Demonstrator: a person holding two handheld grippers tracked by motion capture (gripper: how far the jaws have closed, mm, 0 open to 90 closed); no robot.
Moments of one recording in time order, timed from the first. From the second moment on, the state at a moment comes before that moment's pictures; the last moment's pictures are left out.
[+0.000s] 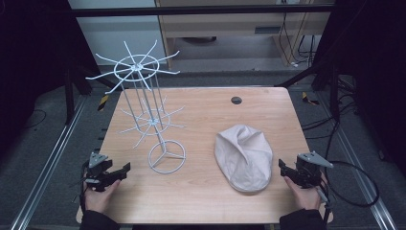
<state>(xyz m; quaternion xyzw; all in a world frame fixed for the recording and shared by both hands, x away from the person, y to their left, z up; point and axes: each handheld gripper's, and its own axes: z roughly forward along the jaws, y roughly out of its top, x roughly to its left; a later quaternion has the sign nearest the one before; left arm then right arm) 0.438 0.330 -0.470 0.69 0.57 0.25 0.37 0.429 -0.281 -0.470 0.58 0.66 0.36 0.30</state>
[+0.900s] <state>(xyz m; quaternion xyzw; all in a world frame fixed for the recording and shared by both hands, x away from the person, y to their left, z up) 0.437 0.322 -0.470 0.71 0.55 0.24 0.37 0.414 -0.231 -0.418 0.53 0.70 0.39 0.27</state>
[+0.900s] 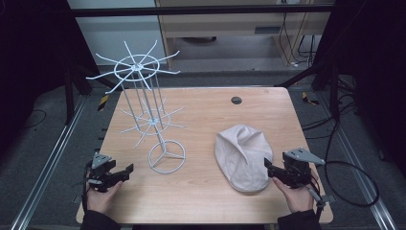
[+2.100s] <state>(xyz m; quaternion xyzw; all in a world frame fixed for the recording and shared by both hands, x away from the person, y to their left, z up) 0.439 0.322 -0.470 0.71 0.54 0.25 0.37 0.459 -0.157 -0.397 0.47 0.77 0.36 0.24</state>
